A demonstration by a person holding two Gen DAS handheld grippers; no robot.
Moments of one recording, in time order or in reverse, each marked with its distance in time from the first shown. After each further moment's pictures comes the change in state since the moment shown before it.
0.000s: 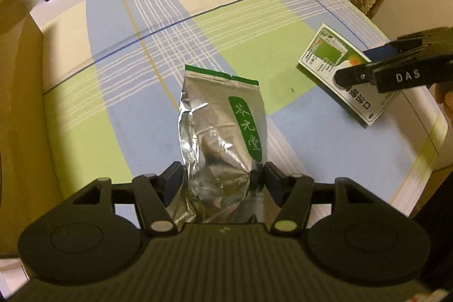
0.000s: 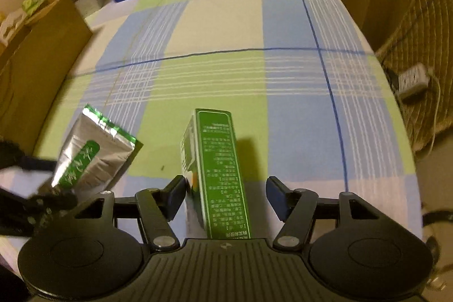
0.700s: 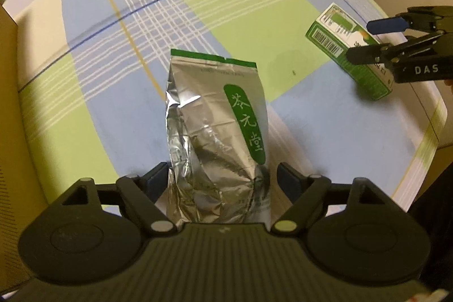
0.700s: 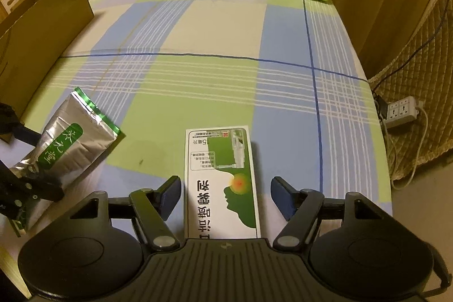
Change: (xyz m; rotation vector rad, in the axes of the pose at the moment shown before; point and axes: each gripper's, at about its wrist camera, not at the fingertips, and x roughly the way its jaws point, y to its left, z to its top) left arm 0.030 0.007 0.012 0.032 0.133 -0.059; right arm 0.002 -0.007 -0.004 -0.094 -0.014 -0.055
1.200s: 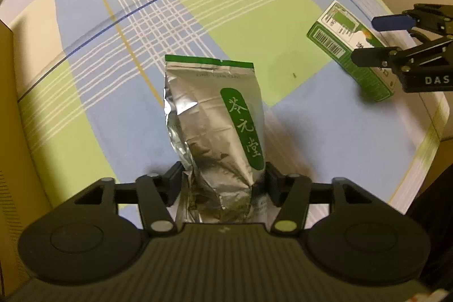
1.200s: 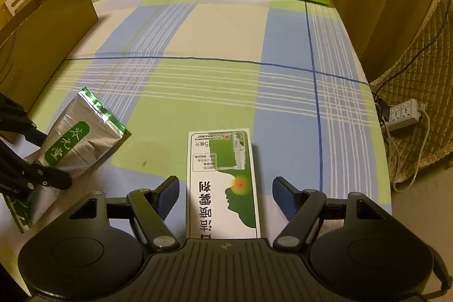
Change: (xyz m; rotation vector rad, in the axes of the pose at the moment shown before) left arm 0.001 -0.003 0.016 0.019 0.055 0.021; right arm -0.006 0.001 0.000 -0.007 -0.013 0.015
